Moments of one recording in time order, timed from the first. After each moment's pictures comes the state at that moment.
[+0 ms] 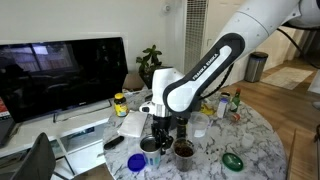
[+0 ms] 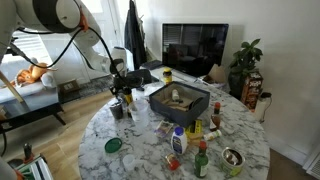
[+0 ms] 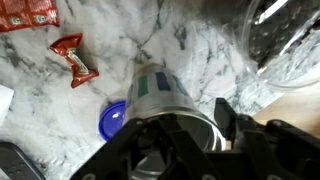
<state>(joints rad) 0.22 0.67 0.30 -1.83 0.05 2.50 -0.95</state>
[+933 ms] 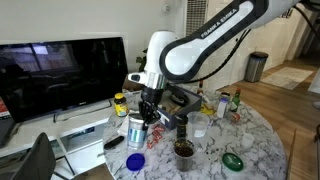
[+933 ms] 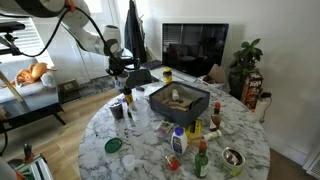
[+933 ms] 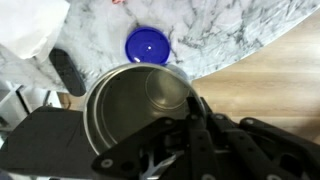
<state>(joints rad) 0.15 0.51 0.41 -1.81 0.07 2.48 -0.96</state>
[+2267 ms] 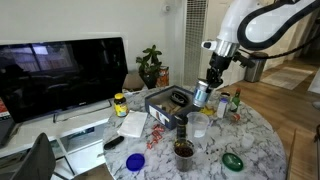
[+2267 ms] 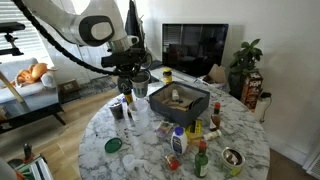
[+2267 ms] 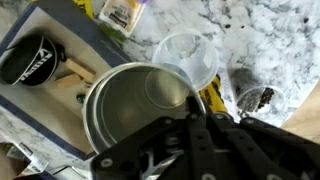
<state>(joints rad) 0.08 -0.21 0.08 -2.50 0.09 2.52 -0.71</state>
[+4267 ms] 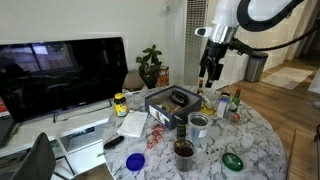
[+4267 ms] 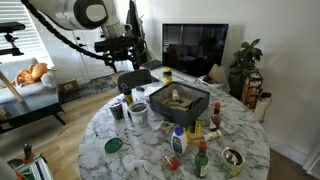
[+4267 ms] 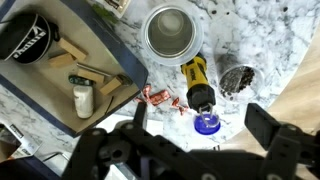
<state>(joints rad) 0.12 -0.24 0.12 -2.38 0.06 2.36 -0.65</state>
